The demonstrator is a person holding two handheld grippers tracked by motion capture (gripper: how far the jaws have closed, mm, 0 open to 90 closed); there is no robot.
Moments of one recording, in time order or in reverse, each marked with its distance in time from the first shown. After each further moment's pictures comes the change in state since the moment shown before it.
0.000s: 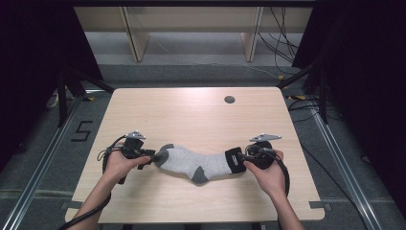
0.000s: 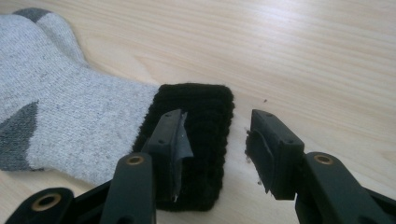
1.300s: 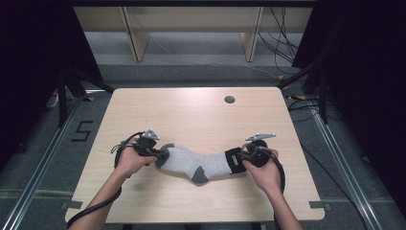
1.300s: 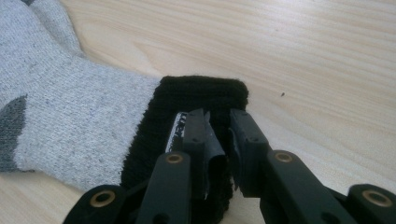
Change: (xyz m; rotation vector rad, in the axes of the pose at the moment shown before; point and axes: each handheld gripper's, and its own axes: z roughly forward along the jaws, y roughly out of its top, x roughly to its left) left arm -0.012 0.020 0.022 0.098 0.029 0.216; right arm -0.001 0.001 0.016 0.062 0.027 0.019
